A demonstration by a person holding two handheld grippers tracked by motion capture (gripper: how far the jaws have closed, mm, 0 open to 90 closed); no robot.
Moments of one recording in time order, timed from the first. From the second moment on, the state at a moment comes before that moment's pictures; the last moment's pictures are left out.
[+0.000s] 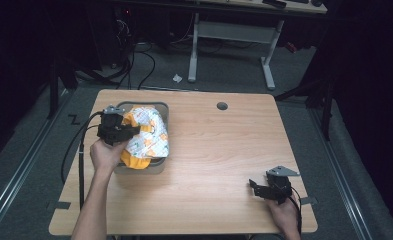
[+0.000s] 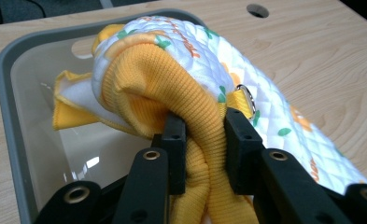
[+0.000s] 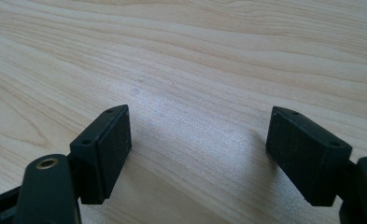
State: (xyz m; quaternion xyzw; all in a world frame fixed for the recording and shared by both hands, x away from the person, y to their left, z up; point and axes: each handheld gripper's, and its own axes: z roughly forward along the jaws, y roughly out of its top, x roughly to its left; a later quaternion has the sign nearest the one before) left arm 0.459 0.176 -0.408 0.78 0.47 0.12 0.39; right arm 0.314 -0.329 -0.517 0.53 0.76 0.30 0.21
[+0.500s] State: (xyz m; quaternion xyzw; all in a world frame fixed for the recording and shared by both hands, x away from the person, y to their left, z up) left arm 0.473 0.166 -0.433 0.80 0.47 0.12 0.35; right arm 0.314 -0.329 -0.517 0.53 0.76 0.30 0.21
